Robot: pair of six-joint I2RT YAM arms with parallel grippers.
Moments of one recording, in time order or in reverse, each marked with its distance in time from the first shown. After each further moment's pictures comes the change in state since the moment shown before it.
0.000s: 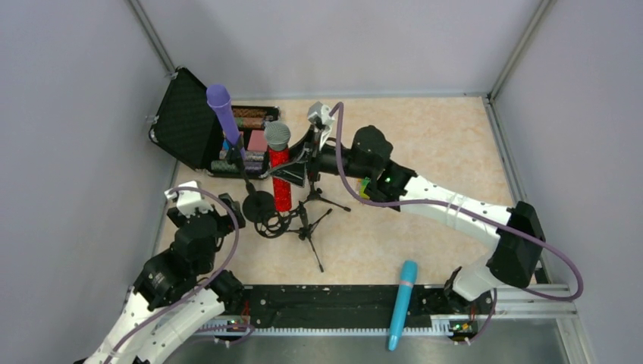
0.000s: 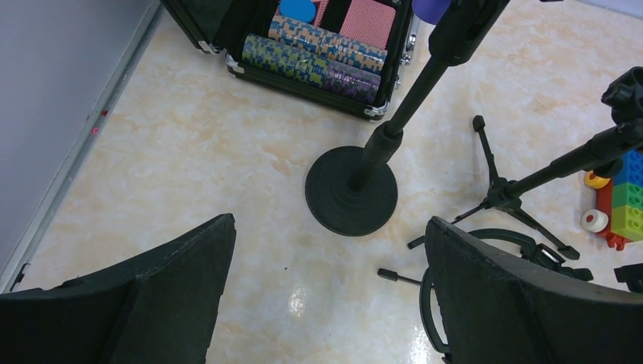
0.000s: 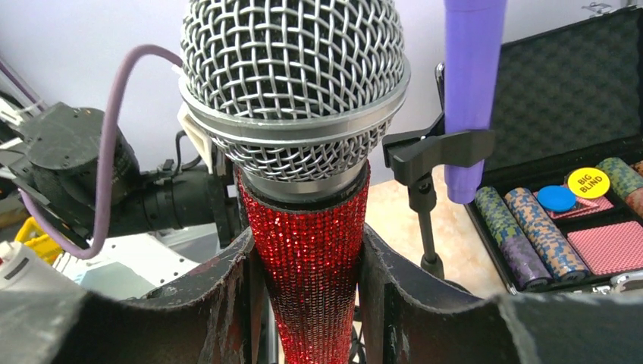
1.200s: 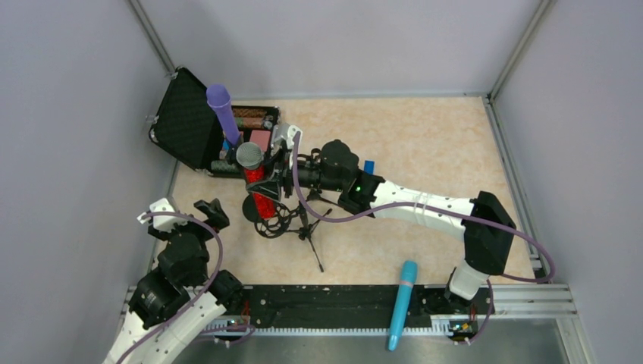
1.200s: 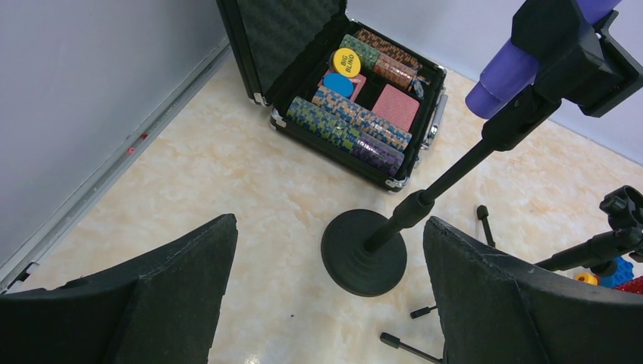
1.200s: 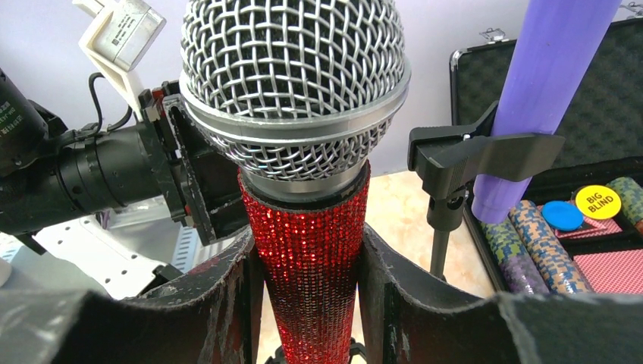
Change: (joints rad) left arm 0.008 -0.214 -0.084 0.098 -0.190 0.009; right arm 0.119 0.182 0.059 0.076 0.074 -0.171
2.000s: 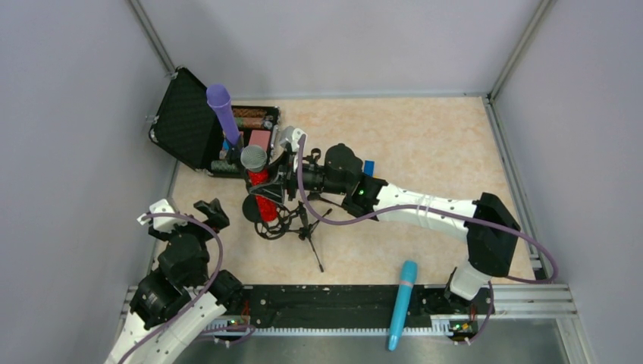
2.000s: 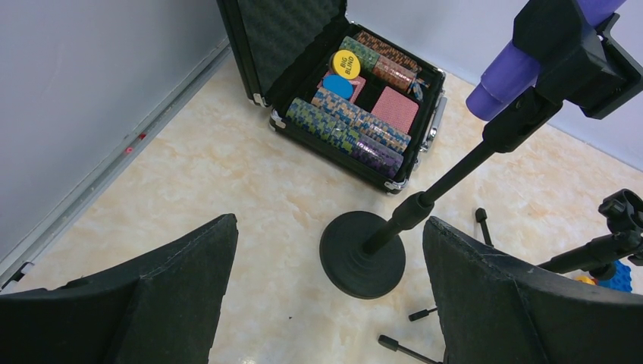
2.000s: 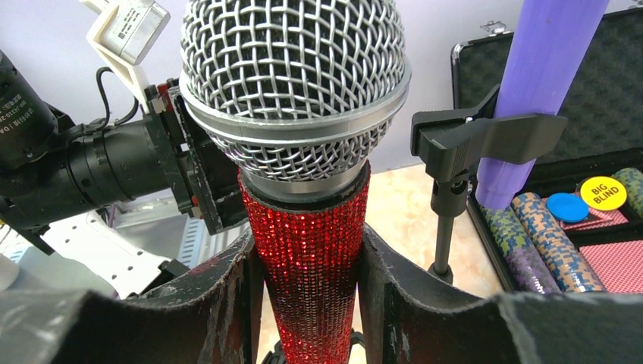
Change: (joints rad) left arm 0.006 -0.013 -0.013 0.015 0.000 0.001; right arm 0.000 -0.026 -0.060 0.040 0.007 0.021
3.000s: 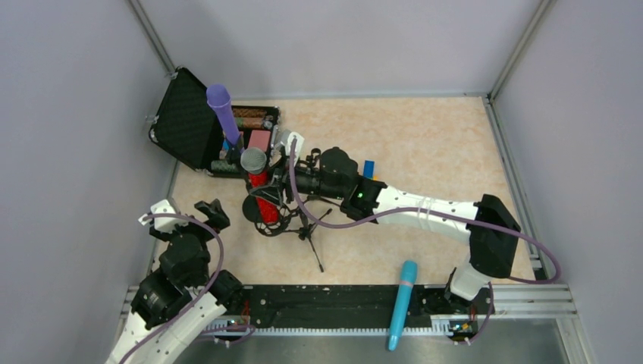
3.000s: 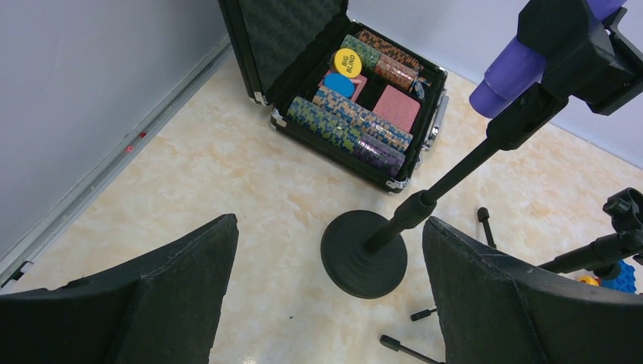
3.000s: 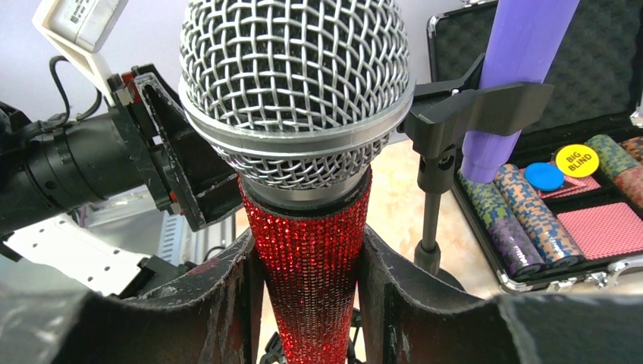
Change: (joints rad) left arm 0.002 -0.005 -0.014 0.003 0.000 0.001; right arm 0.028 -0.009 0.008 -0.089 0.101 -0.027
